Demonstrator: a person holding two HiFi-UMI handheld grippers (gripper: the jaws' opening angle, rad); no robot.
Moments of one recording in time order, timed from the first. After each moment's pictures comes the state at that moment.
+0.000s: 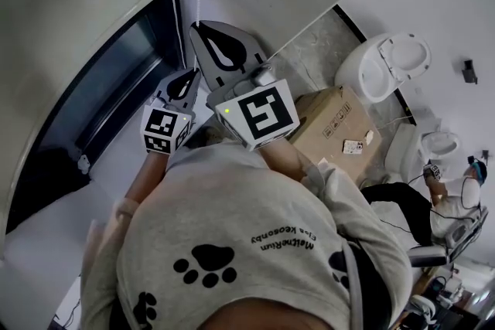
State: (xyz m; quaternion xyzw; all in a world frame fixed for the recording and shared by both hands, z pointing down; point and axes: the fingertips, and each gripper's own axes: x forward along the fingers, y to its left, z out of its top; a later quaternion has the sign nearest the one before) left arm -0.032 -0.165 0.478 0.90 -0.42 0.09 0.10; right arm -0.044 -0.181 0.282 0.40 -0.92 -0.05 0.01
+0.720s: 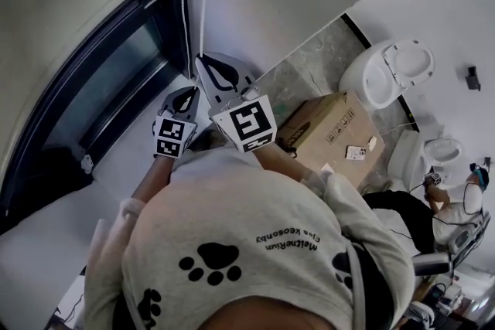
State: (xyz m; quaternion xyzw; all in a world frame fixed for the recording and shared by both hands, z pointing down) left arm -0.048 -0.148 0.574 0.88 -0.43 0.16 0.12; right arm -0.050 -0.173 0.382 0.39 -0.92 -0.01 0.06
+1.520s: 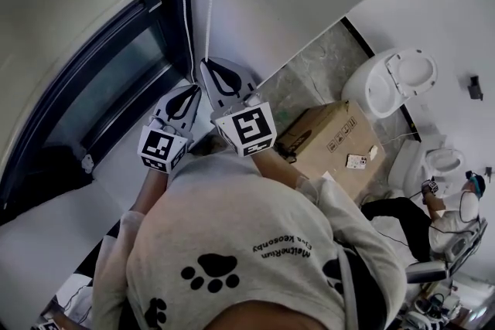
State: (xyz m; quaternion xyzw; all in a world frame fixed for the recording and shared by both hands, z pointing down) left arm -0.047 -0.136 0.471 0.91 -0.42 0.05 0.07; right arm -0.042 -0.175 0.391 0.40 -0.92 -0.01 0.04
